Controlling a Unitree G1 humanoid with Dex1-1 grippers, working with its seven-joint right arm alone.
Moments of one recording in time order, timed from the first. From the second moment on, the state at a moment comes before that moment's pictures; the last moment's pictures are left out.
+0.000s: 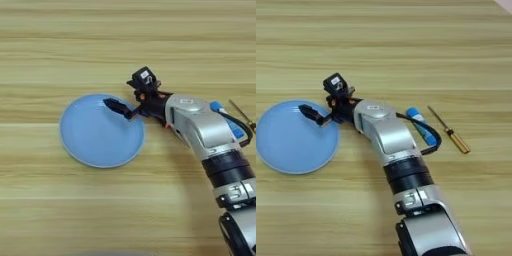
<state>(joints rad) -0.50 -0.30 0.16 0.24 0.18 0.54 0.63</state>
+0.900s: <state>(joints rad) -0.64 -0.22 0.25 0.59 0.02 0.42 0.74</state>
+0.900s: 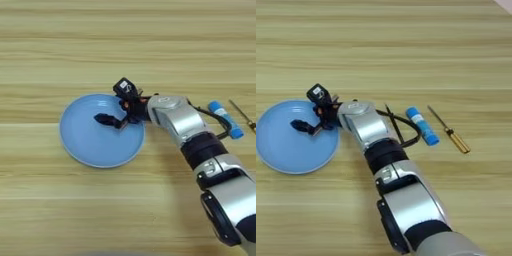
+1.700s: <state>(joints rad) -0.52 -0.31 0.31 0.34 0.00 0.47 1.00</state>
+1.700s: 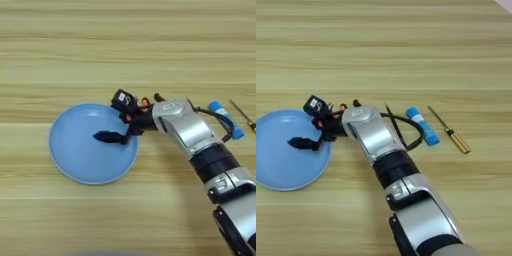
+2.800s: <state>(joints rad) -0.42 -0.42 0.15 0.05 0.15 0.52 1.08</state>
